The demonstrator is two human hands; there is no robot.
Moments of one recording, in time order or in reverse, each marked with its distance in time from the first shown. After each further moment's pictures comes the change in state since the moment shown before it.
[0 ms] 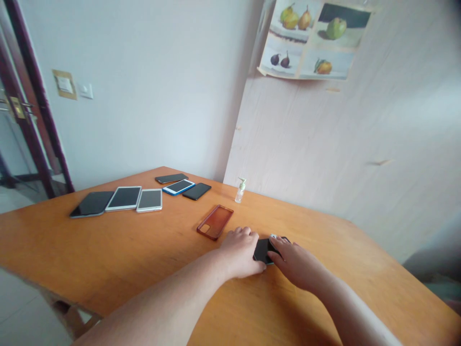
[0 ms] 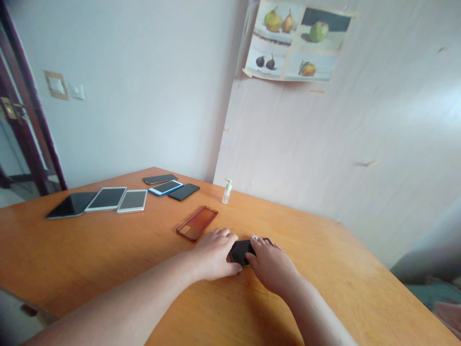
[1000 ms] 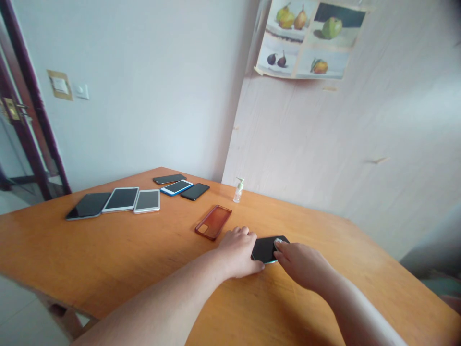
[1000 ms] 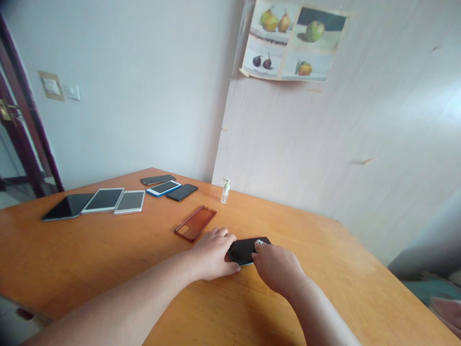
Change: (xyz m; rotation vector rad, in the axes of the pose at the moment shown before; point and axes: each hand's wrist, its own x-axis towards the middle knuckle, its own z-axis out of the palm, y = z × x) left_hand -0.001 0.001 -0.005 -0.006 -0.031 -0.006; right_hand -0.011 -0.006 -0.020 -0.137 -0.092 0.147
